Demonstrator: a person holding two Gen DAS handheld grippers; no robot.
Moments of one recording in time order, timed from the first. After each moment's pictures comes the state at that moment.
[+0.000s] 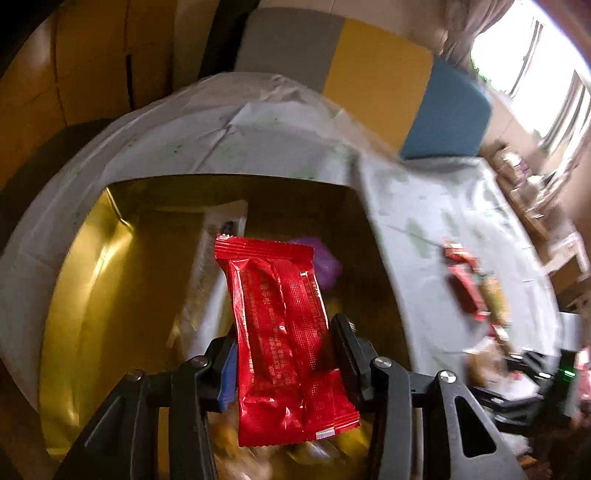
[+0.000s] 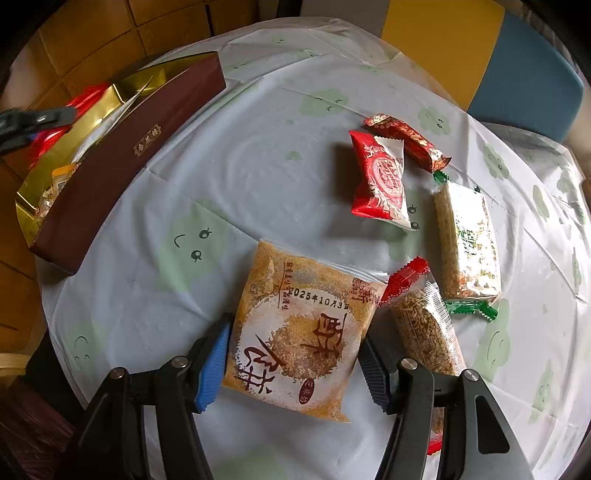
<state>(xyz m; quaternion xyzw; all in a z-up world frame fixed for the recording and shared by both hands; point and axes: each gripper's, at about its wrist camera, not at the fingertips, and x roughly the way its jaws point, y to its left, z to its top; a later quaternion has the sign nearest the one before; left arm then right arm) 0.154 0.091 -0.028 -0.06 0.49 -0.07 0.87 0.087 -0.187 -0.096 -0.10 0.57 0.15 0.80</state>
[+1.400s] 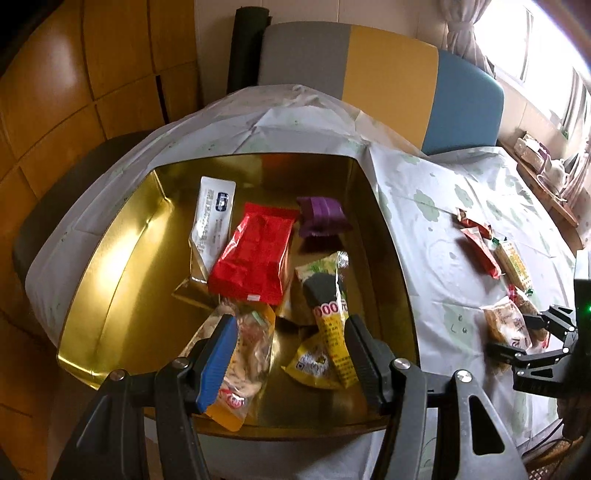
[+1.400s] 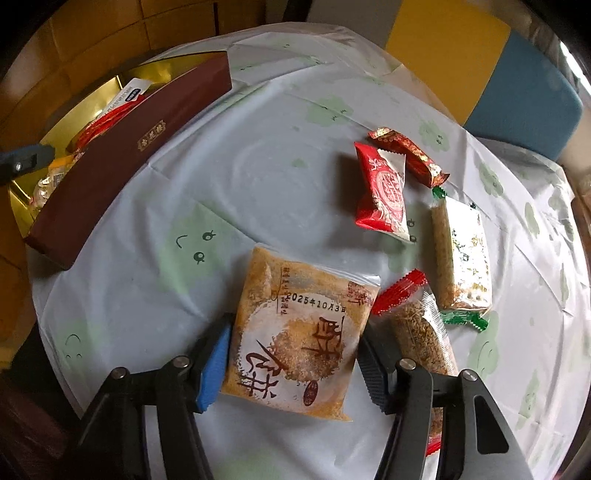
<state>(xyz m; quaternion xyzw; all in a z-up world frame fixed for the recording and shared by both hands) 0.064 0.065 -0.025 -0.02 0.46 0.00 0.89 0.085 -0.173 -0.096 -0.13 0.55 0.14 0.81</state>
